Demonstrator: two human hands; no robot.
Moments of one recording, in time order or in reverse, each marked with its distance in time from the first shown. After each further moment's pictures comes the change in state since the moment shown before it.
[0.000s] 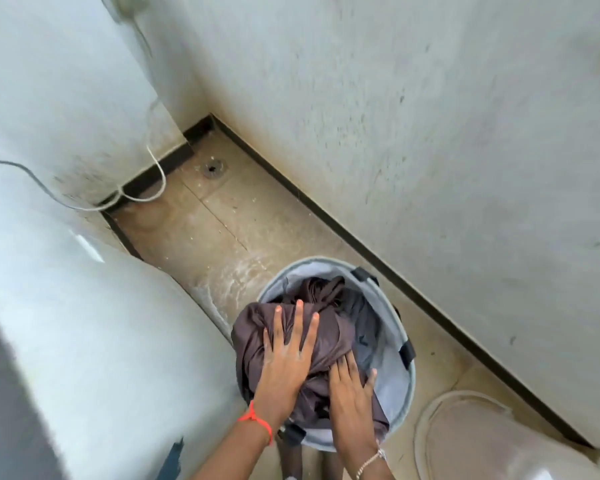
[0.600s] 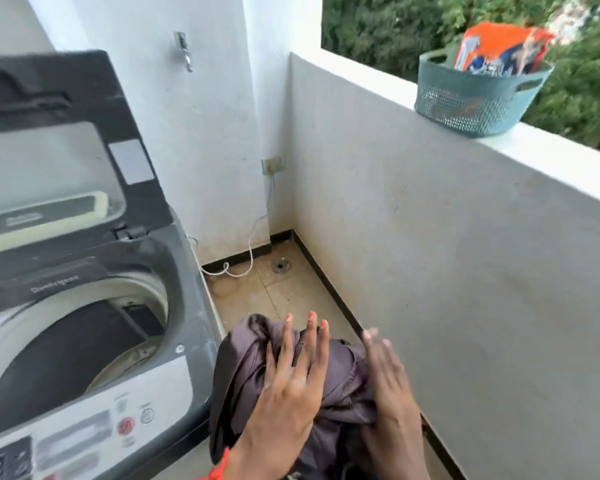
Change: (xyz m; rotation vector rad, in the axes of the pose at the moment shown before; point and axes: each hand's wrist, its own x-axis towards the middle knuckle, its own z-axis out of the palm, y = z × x) left_hand -0.081 0.019 -0.332 -0.018 0.436 -0.096; right_hand -0.043 -0.058 -0.320 0.374 0.459 -0.602
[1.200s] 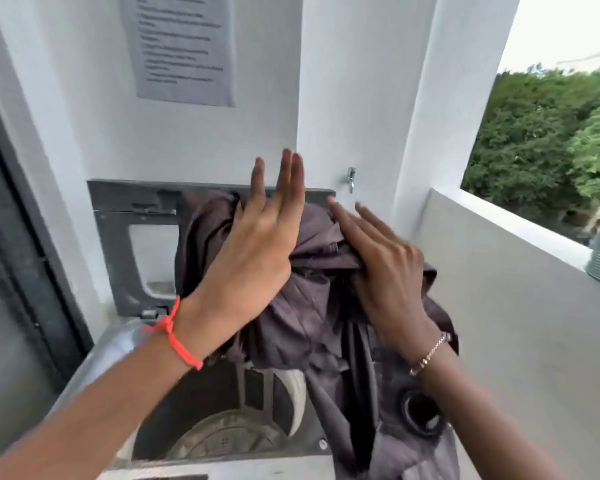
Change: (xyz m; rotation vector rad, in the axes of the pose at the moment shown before) left_hand 0.033 -0.189 -0.304 0.279 0.531 -0.189; right_hand 0.240 -0.301 -0.036 0.172 0.339 -0.768
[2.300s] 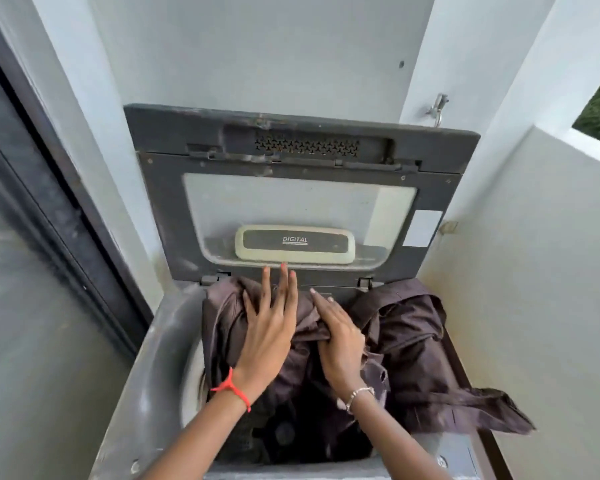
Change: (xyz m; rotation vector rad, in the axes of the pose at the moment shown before) left_hand -0.195 -0.194 0.150 0.258 -0.465 -0.291; right_hand -0.122 -0.084 0.297 0.326 -0.373 0.565
